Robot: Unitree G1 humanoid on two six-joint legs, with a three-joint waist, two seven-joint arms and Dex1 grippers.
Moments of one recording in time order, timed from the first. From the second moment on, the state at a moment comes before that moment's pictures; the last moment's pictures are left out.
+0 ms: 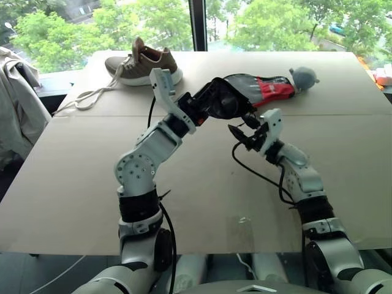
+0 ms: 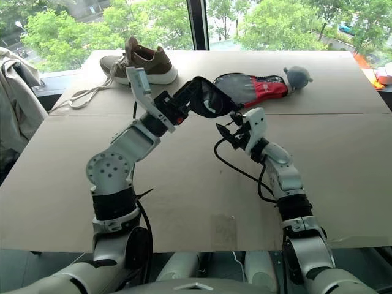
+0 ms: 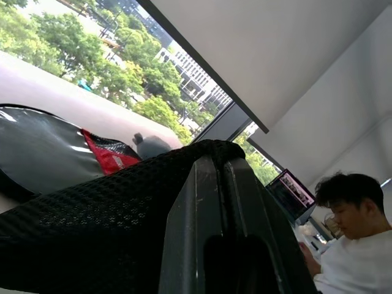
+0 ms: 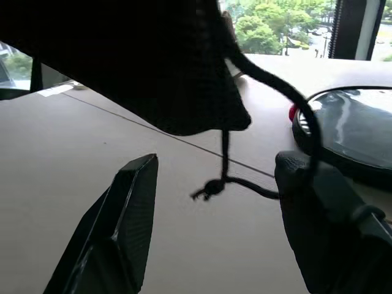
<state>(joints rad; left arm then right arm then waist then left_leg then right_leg) -0.62 0.08 0.26 -0.24 -1.02 0.84 -0.11 -0.53 -0.16 0.06 0.28 0.28 0.08 0.67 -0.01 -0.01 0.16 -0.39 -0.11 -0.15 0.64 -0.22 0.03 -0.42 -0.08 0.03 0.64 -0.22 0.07</state>
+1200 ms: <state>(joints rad) -0.60 0.08 0.23 -0.24 -1.02 0.79 -0.10 -0.49 -0.21 0.04 0.23 0.31 0.16 0.71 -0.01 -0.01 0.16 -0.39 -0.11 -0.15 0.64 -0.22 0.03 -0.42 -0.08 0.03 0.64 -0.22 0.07</state>
